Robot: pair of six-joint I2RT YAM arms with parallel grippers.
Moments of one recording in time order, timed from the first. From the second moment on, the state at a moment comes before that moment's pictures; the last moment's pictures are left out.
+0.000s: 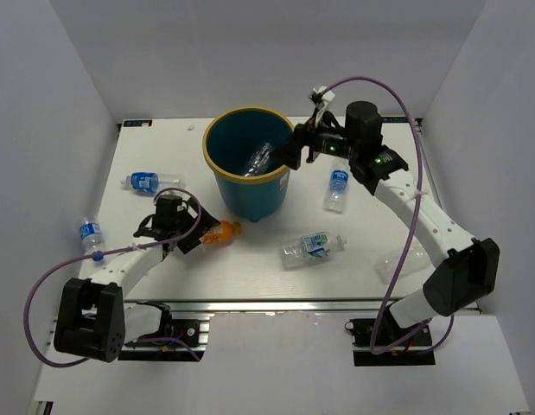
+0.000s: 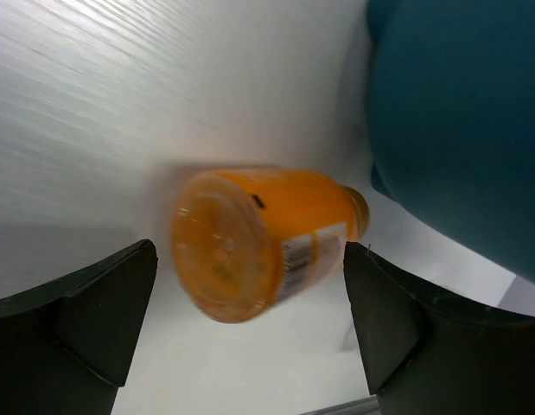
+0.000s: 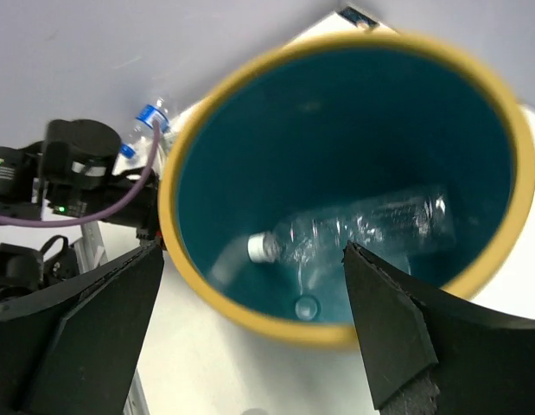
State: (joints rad) left arm -0.16 1.19 0.55 -0.21 0.13 -0.89; right arm 0.49 1.51 1.49 -0.13 -0.67 0.18
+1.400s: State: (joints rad) left arm -0.26 1.07 0.60 -0.35 -0.16 -0.97; right arm 0.49 1.09 1.01 -0.06 -0.22 0.22
